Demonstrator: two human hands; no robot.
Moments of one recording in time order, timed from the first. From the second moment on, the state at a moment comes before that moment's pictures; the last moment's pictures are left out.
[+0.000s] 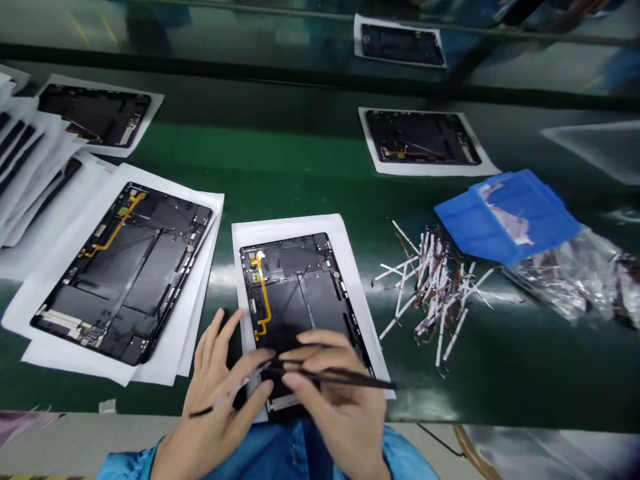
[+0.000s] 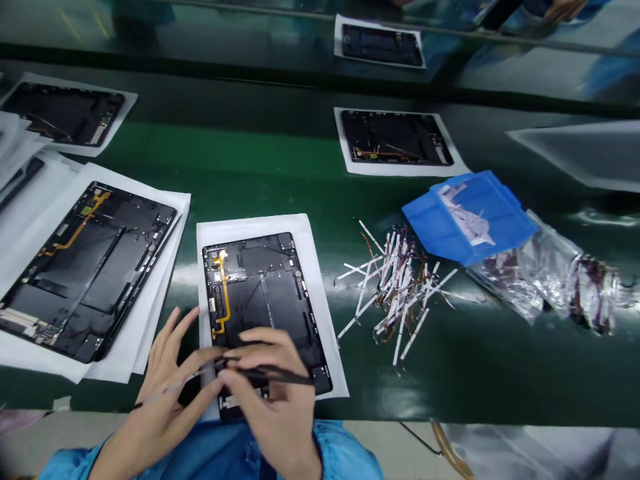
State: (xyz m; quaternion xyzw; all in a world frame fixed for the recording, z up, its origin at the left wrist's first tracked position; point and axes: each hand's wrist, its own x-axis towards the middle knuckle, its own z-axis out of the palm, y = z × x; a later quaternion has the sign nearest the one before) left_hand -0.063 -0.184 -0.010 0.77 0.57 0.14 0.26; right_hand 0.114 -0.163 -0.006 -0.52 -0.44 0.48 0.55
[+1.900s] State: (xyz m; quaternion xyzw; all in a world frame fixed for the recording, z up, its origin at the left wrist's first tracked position) left_hand -0.090 -0.200 0.000 0.81 0.46 0.08 0.35; right_hand 0.107 -0.180 -0.017 -0.59 -0.73 0.23 0.27
